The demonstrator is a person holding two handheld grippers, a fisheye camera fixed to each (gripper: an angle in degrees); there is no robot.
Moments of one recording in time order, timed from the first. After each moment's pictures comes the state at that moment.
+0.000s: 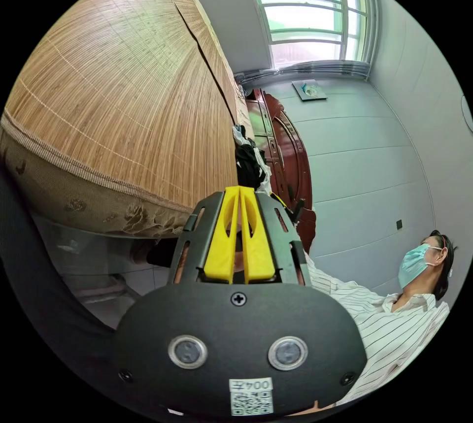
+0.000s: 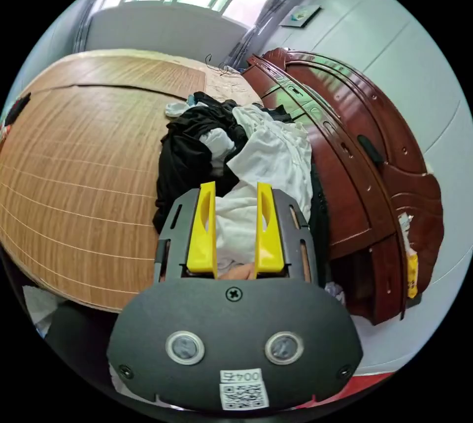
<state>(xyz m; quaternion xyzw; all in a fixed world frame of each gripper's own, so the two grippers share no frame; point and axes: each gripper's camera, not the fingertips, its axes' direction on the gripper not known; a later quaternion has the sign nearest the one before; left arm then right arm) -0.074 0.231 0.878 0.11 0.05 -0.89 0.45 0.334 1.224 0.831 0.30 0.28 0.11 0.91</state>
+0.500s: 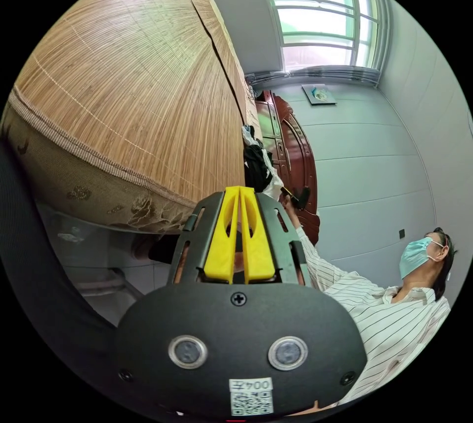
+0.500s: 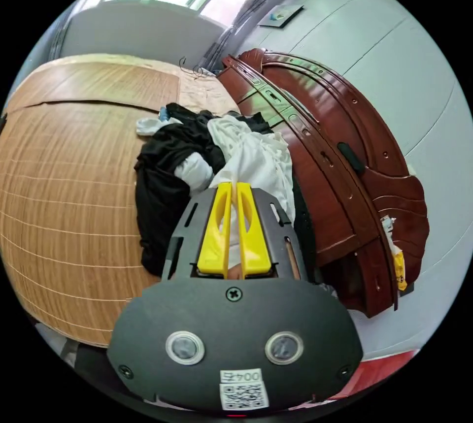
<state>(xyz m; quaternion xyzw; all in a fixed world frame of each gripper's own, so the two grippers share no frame) -0.091 0.293 0.839 0.11 0.05 -0.90 0.43 0.302 1.109 0.781 0.27 0.36 0.15 0.88</state>
